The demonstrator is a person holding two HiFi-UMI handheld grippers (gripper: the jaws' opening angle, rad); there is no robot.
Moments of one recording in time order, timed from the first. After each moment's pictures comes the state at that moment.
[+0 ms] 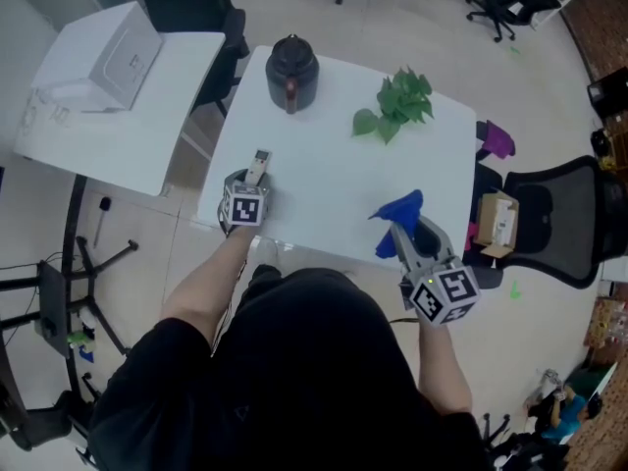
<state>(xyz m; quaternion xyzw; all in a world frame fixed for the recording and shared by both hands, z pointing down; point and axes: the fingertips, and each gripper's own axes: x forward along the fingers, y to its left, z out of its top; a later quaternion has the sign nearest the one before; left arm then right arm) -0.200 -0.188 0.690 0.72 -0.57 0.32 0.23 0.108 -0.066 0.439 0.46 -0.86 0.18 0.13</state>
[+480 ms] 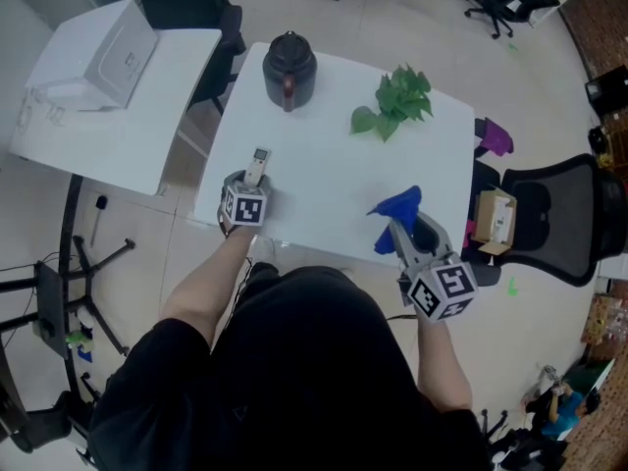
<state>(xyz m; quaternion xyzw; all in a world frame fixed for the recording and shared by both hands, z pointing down) -0.192 -0.180 0.703 0.72 -0.56 0.34 0.24 0.108 -0.072 0.443 0.47 -0.85 0.18 0.14</state>
